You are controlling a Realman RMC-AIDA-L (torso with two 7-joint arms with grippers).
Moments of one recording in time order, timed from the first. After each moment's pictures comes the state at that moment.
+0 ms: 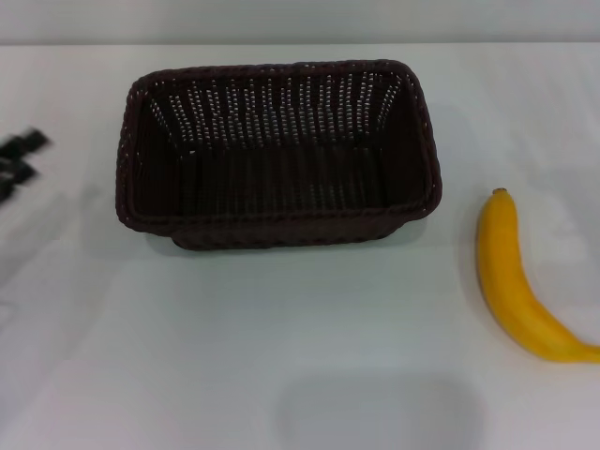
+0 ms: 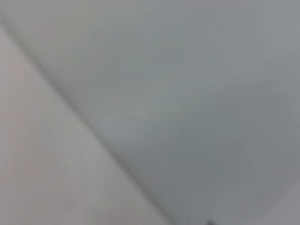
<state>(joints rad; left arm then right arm) -0.28 -2.02 0.54 0.52 -1.56 -1.32 1.17 0.34 2.01 2.18 0.24 -0.51 1.28 -2.56</state>
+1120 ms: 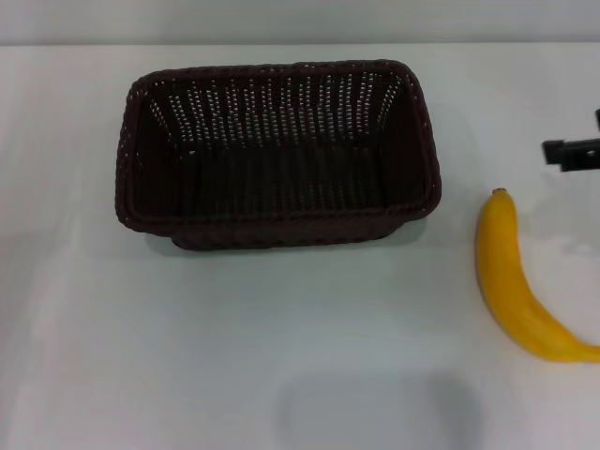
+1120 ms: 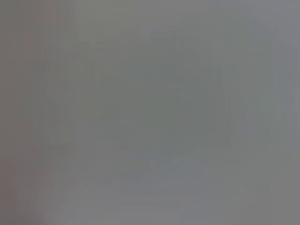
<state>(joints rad) -0.26 -2.08 0.21 0.22 -2.00 -1.34 2.21 0.19 2.00 1.89 1.85 -2.27 1.39 -0.58</state>
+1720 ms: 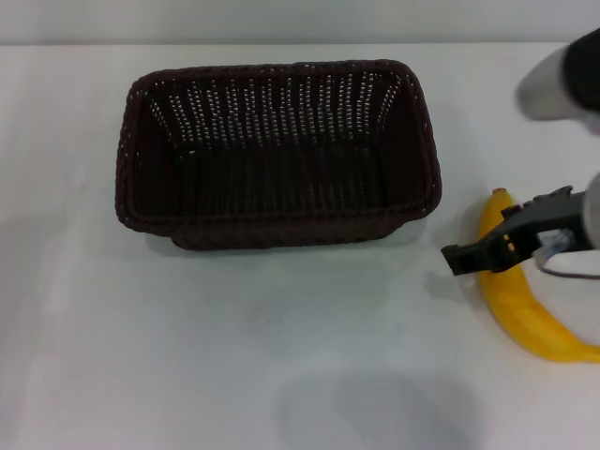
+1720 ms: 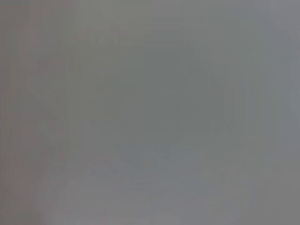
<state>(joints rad) -0.31 -2.08 0.21 0.21 -2.03 -1.27 2.23 0.27 2.01 1.30 2.01 -2.74 1.47 0.04</state>
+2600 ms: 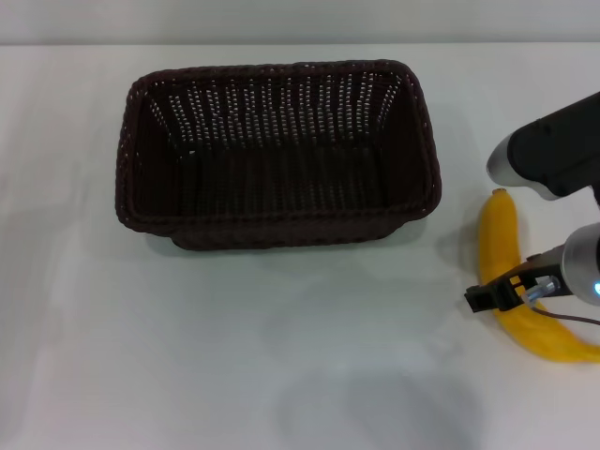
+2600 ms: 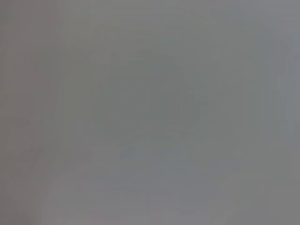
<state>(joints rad) -0.33 -2.07 0.21 0.21 -2.03 -1.26 2.24 0.27 2.01 1.15 1.78 -2.91 1.35 0.20</state>
